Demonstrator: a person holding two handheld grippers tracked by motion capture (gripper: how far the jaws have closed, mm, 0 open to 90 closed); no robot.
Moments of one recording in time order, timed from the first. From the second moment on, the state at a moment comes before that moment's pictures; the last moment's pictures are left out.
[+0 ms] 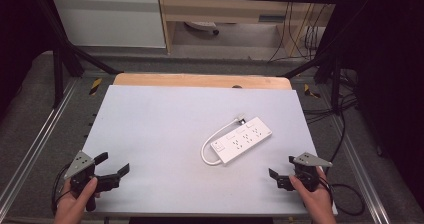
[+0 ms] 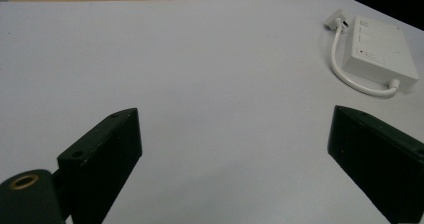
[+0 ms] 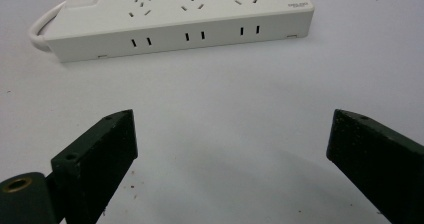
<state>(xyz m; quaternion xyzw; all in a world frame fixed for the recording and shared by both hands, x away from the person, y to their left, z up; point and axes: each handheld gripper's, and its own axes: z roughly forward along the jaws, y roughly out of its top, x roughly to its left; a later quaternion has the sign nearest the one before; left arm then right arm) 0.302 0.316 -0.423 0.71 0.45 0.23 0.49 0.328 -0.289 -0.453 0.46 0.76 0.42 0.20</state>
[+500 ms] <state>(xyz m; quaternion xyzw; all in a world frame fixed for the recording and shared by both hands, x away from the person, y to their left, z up) 0.302 0.307 -0.423 0.73 0.44 0.23 0.48 0.324 -0.293 -0.451 0.45 0.75 0.43 0.21</state>
